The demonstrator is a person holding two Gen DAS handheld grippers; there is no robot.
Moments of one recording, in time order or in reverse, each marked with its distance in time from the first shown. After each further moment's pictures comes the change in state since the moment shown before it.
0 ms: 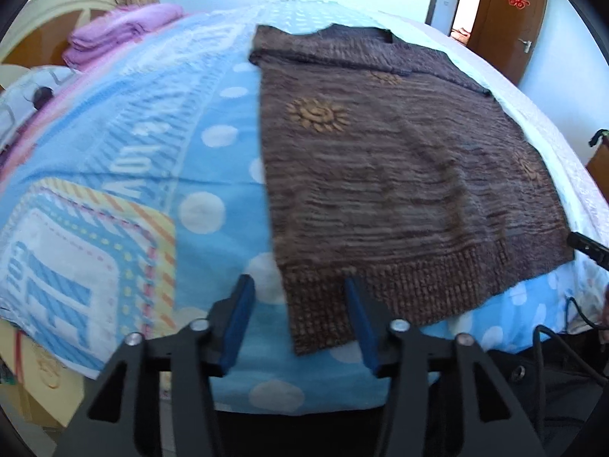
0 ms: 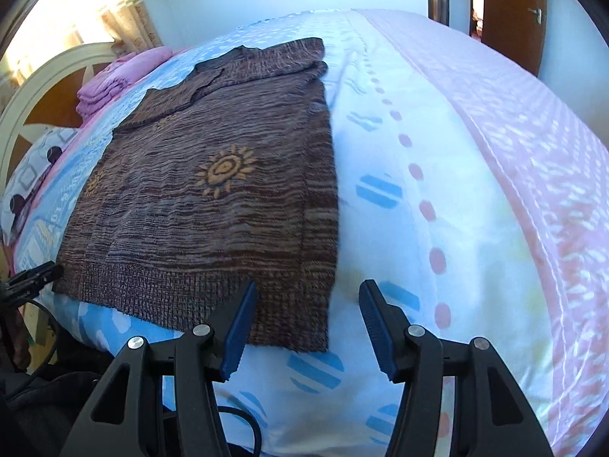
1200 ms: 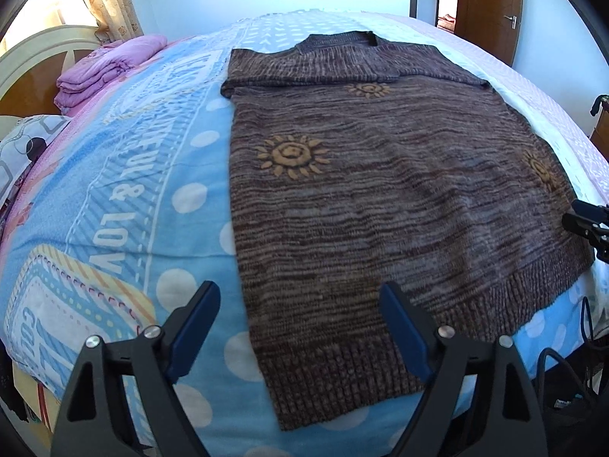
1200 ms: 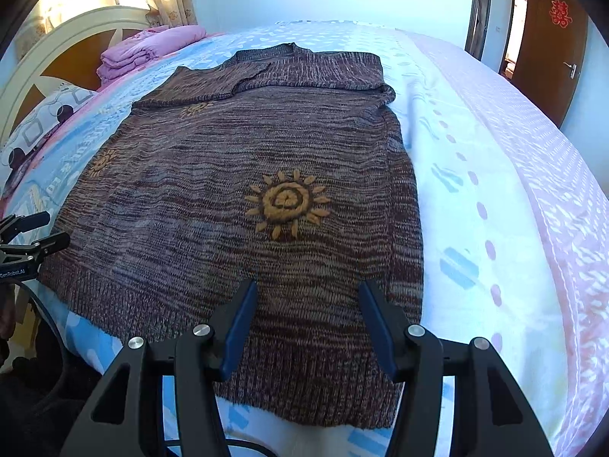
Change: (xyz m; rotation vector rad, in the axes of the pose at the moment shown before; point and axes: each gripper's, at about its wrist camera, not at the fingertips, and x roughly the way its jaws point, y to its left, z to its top) left arm 0.014 -0.027 0.035 0.122 -0.061 0.085; right arm 0.028 0.059 0.027 -0.197 -0.034 -0.032
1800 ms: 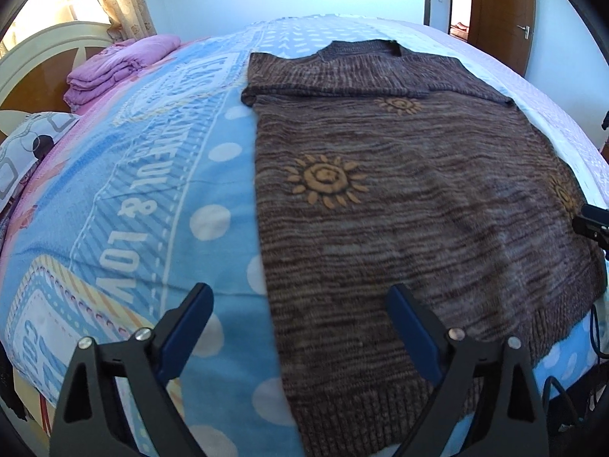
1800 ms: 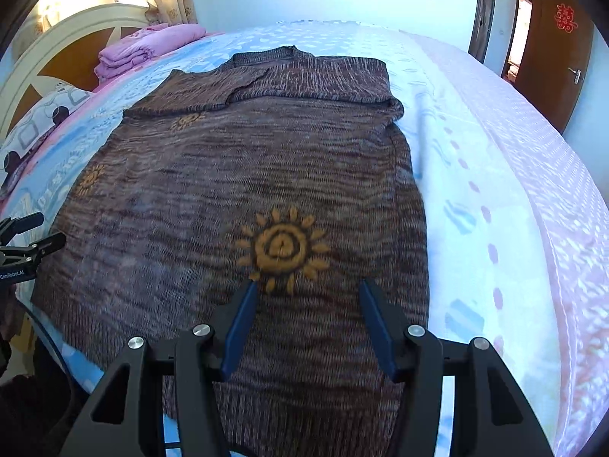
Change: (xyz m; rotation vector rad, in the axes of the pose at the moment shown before) left arm 0.016 0.016 0.018 -0.034 -0.022 0.032; right arm 0.014 0.001 0.028 -0.019 0.014 -0.005
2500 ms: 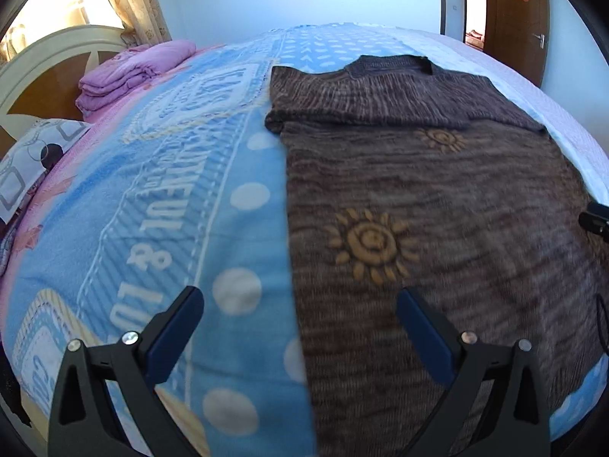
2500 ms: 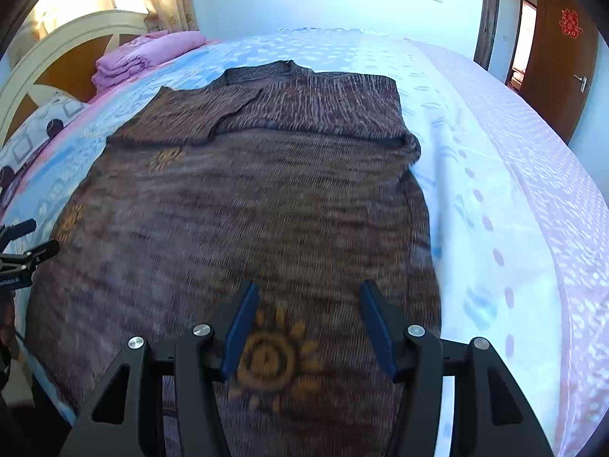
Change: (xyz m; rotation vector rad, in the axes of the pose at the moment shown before) left arm 0.022 0.017 0.036 -0.022 -0.032 0.062; right arm 0.031 -0.007 0.048 -0.002 -0.035 0.012
